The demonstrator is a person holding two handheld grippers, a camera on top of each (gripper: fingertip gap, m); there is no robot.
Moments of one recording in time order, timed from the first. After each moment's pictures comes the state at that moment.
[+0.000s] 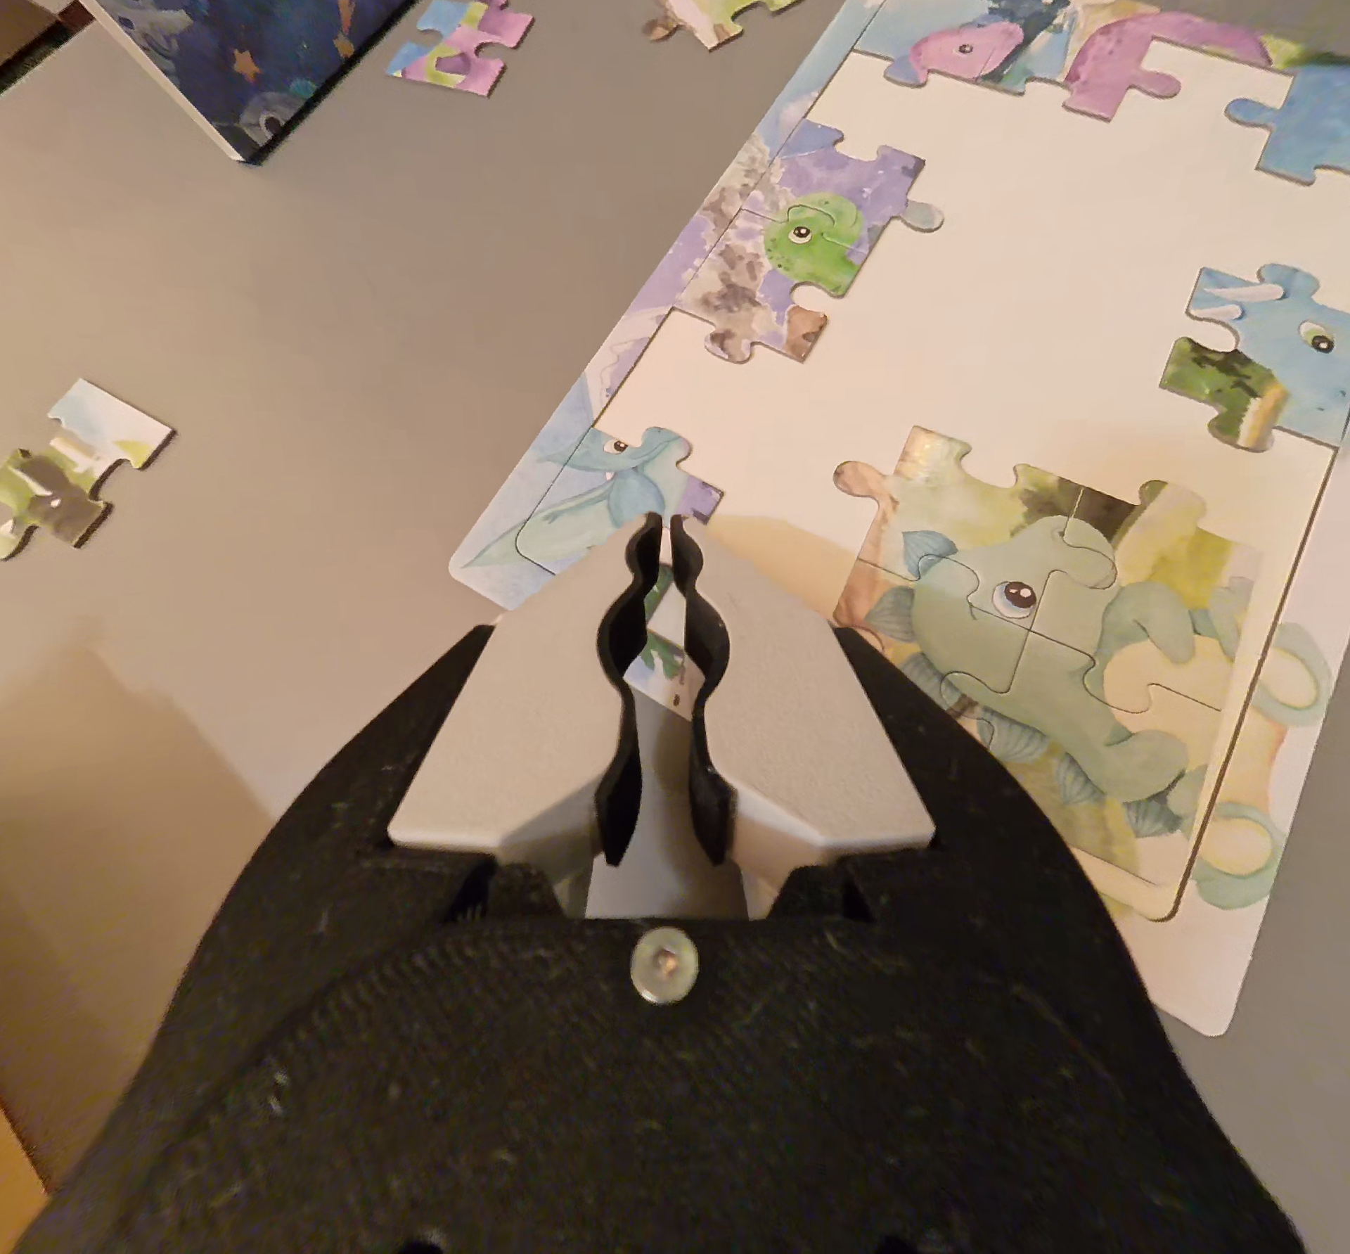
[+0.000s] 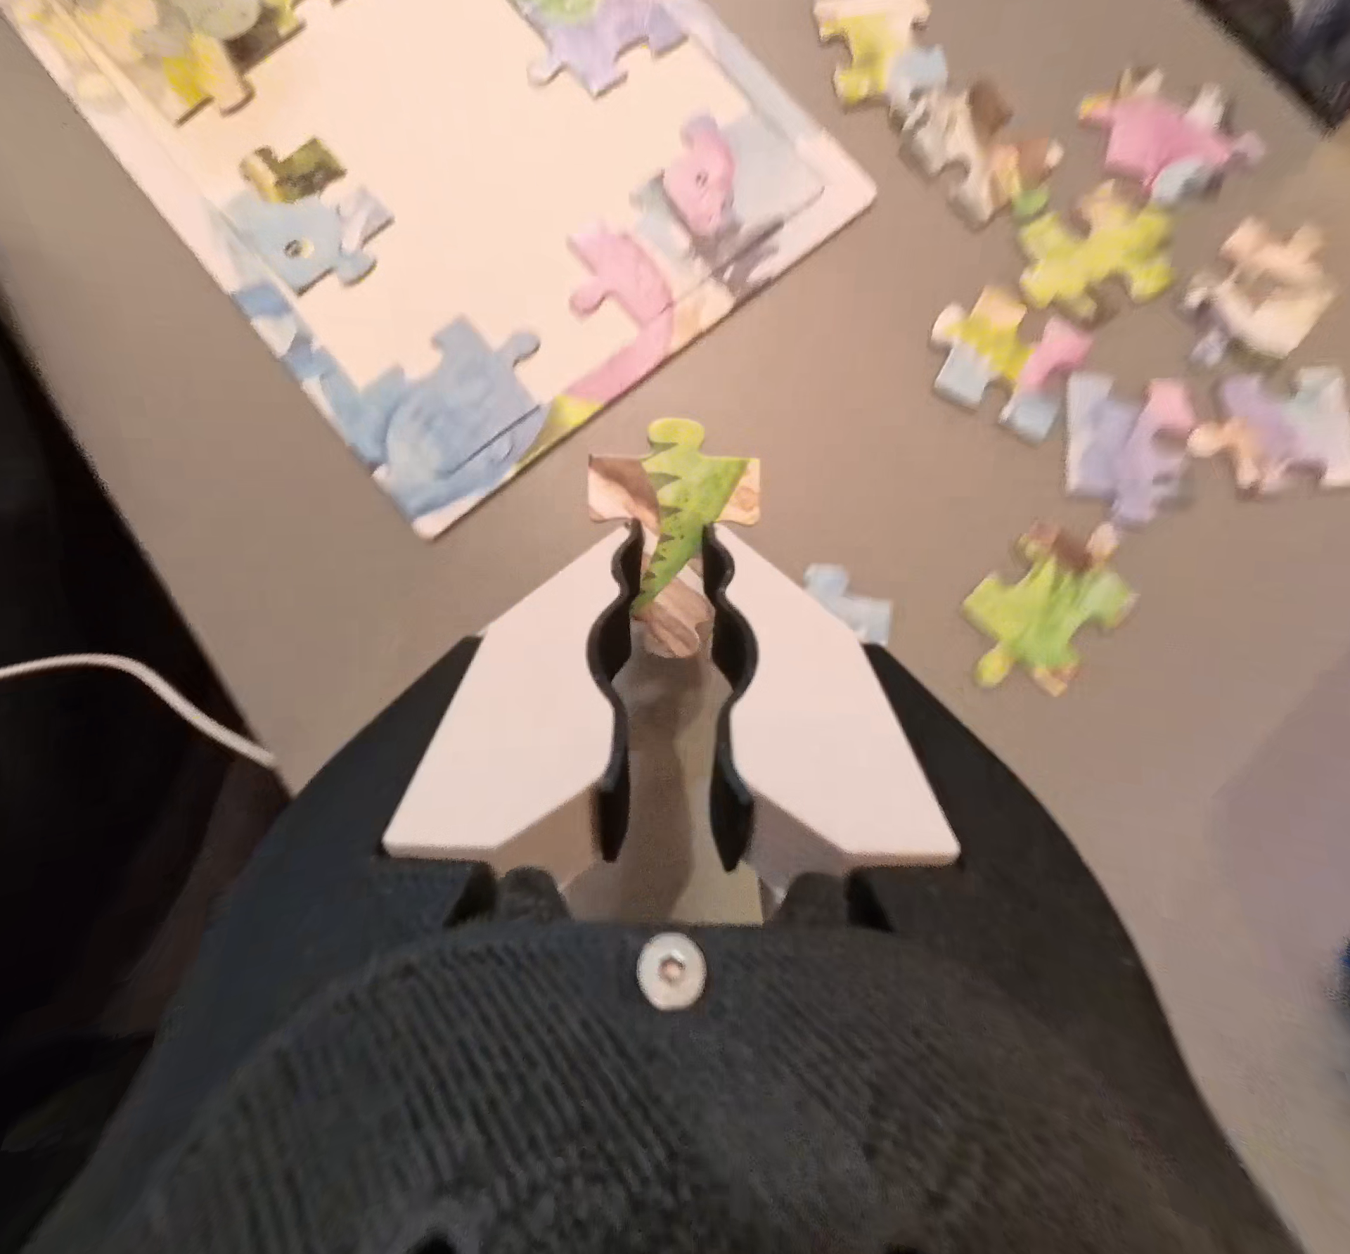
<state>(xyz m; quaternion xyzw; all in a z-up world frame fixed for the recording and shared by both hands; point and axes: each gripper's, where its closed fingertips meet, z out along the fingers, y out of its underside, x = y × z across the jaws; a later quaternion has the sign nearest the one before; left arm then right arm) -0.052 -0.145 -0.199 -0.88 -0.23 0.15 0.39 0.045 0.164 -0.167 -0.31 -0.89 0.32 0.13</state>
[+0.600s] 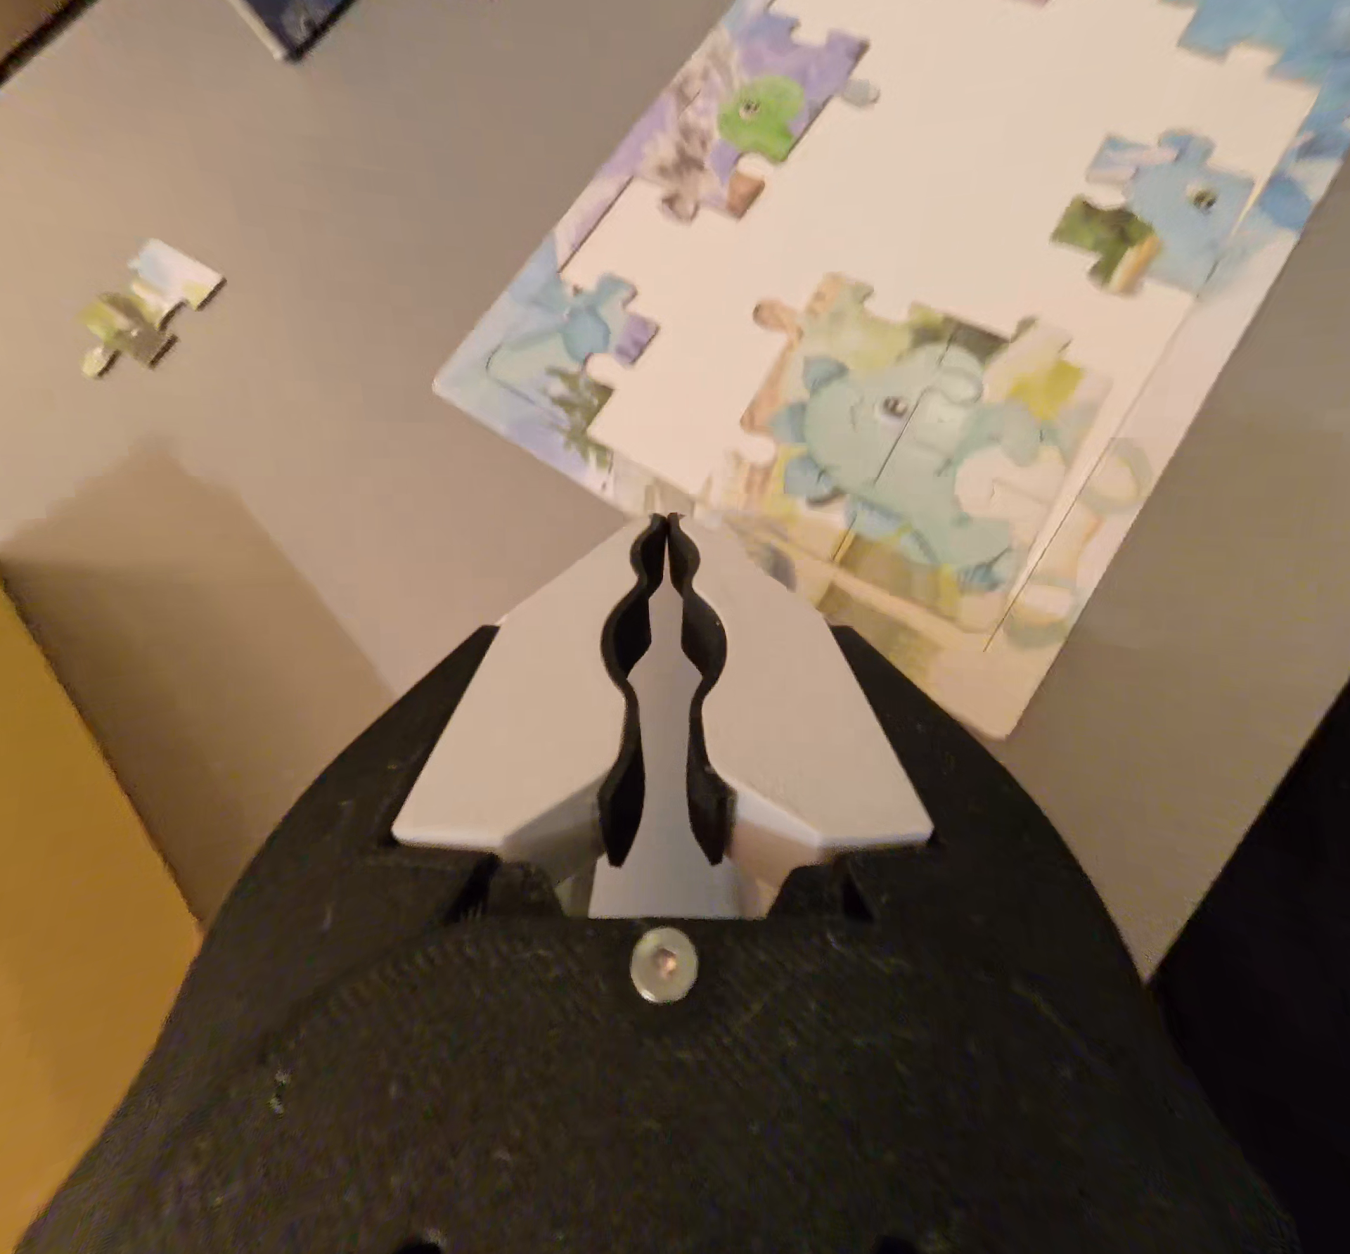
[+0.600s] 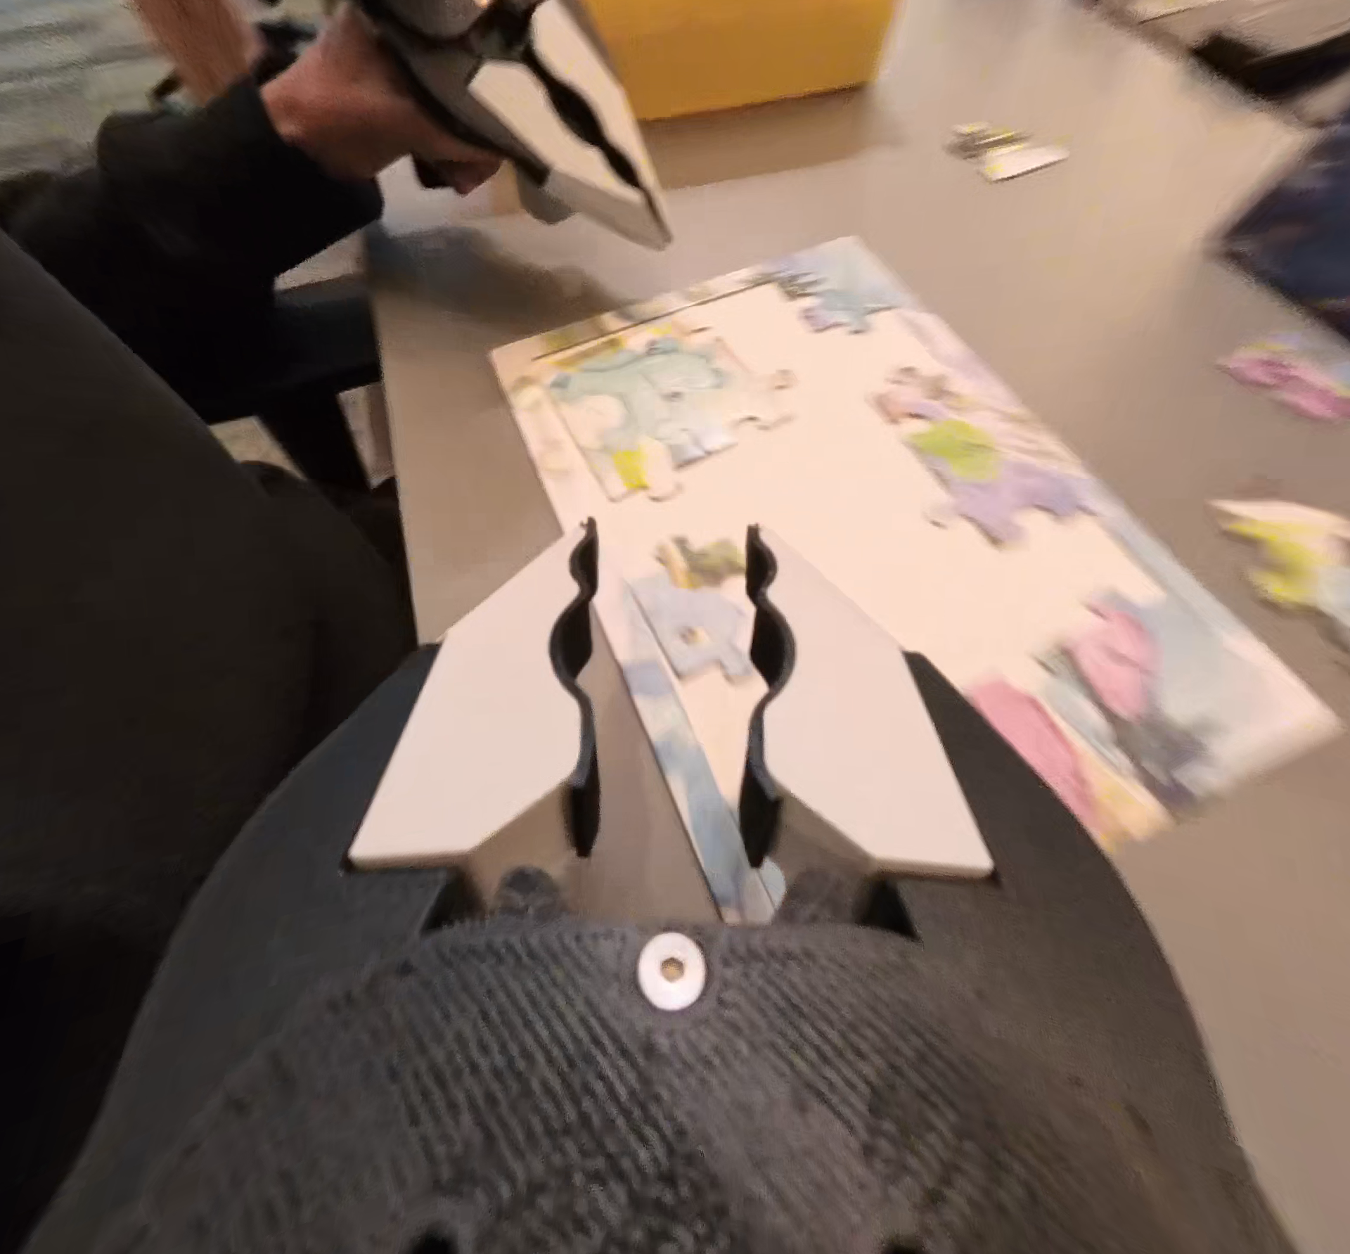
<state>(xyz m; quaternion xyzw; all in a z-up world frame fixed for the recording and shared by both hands) 0.006 -0.188 -0.187 -0.88 -0.25 0.18 0.36 0.081 -0.020 -0.140 -0.18 -0.85 0.50 0.08</state>
